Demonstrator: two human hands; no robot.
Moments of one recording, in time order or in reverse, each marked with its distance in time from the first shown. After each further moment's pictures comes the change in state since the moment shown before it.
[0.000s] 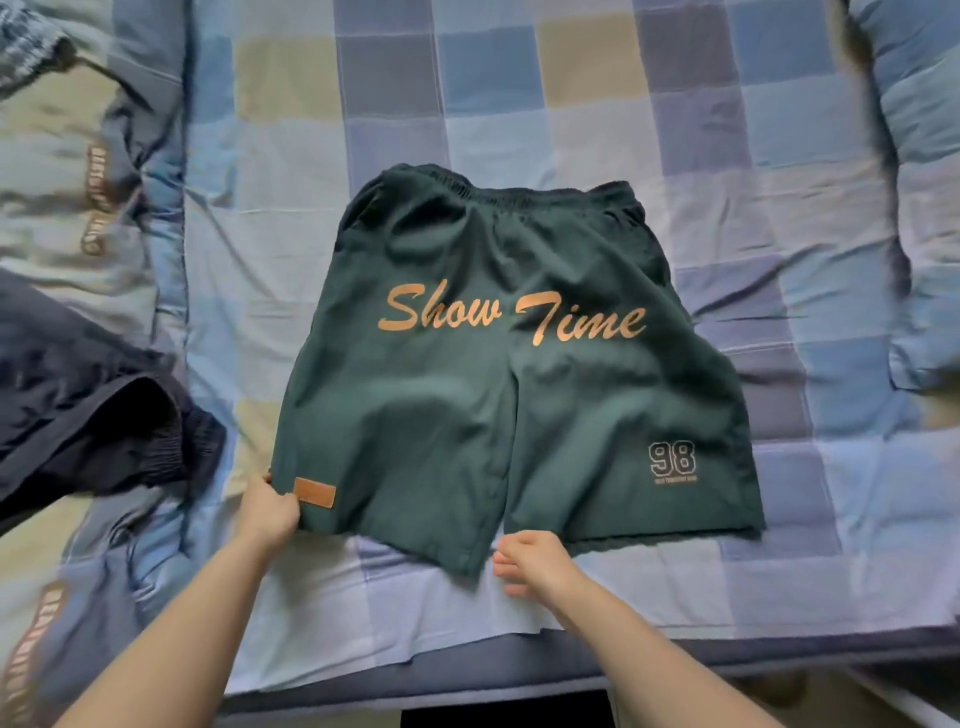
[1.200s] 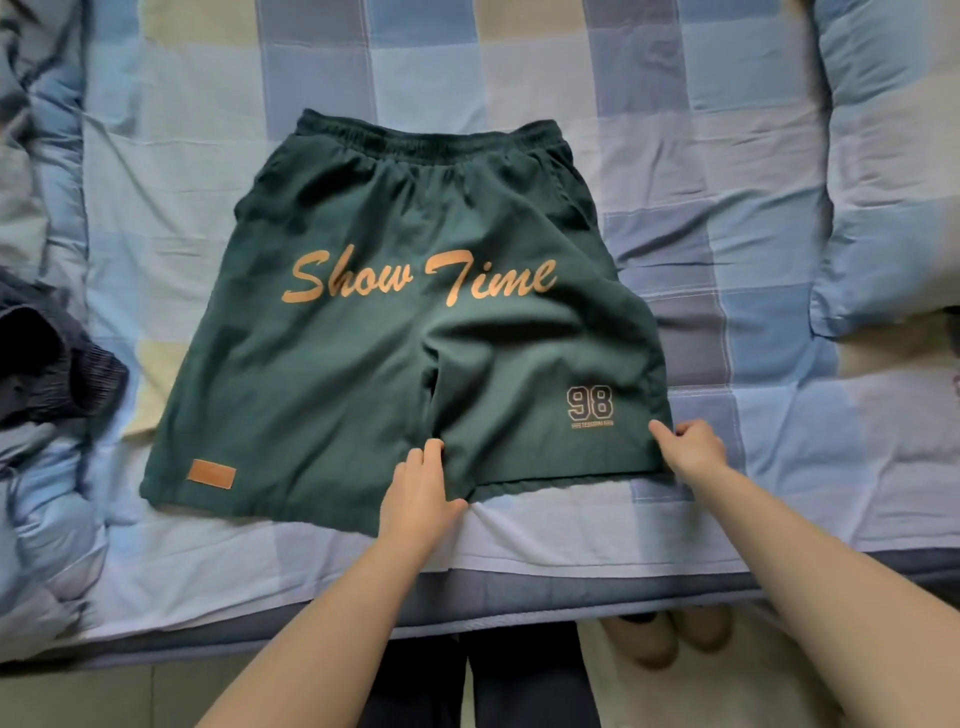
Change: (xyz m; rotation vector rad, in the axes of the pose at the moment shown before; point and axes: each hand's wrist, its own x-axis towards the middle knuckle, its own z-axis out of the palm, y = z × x) left_hand -0.190 0.059 0.192 0.531 -0.275 0.483; right_hand 0.009 0.010 -0.266 -0.397 0.740 -0.109
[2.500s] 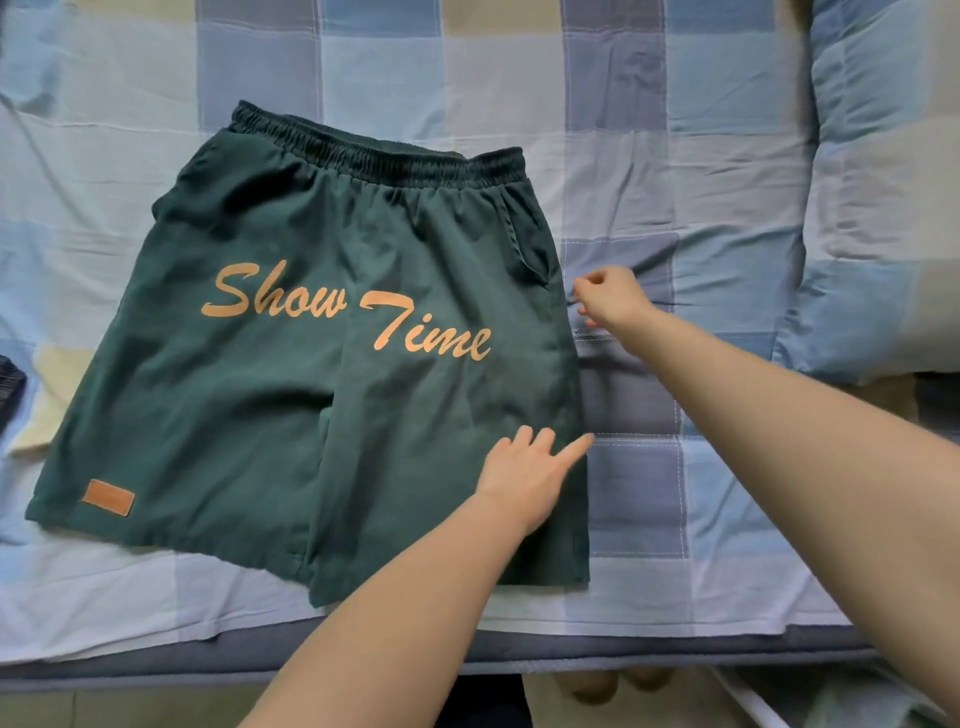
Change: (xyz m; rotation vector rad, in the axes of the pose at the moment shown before) left_hand 0.051 0.195 0.037 0.509 -0.035 0.571; right_hand 0.094 -0.185 -0.069 0.169 -0.148 -0.466
